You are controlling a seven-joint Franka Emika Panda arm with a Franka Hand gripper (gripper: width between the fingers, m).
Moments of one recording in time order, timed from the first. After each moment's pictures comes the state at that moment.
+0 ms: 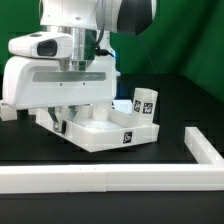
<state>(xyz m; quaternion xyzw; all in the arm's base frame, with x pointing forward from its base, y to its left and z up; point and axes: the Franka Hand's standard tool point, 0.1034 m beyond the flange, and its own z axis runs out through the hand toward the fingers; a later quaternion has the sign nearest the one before) 0.575 -0.083 0.036 0.93 0.36 0.03 0.07</state>
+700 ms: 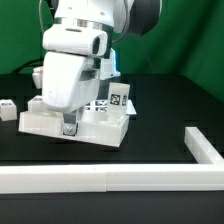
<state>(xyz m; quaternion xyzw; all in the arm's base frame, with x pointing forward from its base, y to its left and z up) 0.615 -0.060 0.047 0.77 0.62 0.01 0.11</state>
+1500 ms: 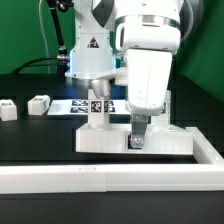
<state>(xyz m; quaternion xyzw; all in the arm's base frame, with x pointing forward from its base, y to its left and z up) 0.682 0.022 0.054 0.74 0.66 0.07 0.14</state>
